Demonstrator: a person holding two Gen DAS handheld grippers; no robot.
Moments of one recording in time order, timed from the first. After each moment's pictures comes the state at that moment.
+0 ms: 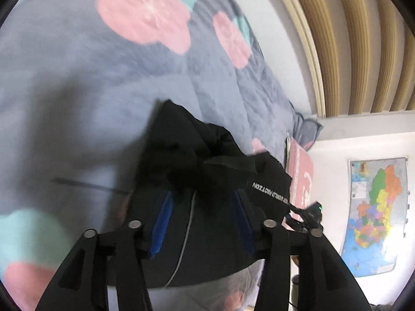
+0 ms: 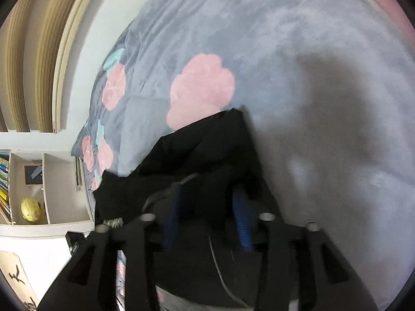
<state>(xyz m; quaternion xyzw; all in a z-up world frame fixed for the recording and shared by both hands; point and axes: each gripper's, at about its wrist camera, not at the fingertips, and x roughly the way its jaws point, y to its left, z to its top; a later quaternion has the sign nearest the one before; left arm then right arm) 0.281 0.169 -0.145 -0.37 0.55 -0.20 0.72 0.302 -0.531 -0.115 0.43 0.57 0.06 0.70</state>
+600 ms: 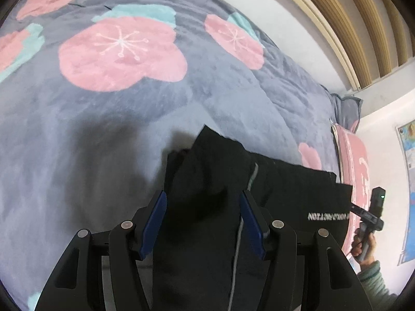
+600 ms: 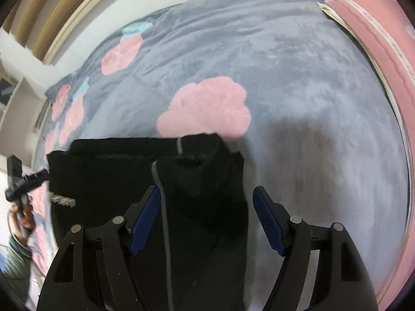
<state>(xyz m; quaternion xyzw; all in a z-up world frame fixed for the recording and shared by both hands) 0.358 0.110 -0.170 -0.21 0.55 -0.16 0.79 0.346 -0.488 -0.116 0.18 0.56 0.09 0.80</state>
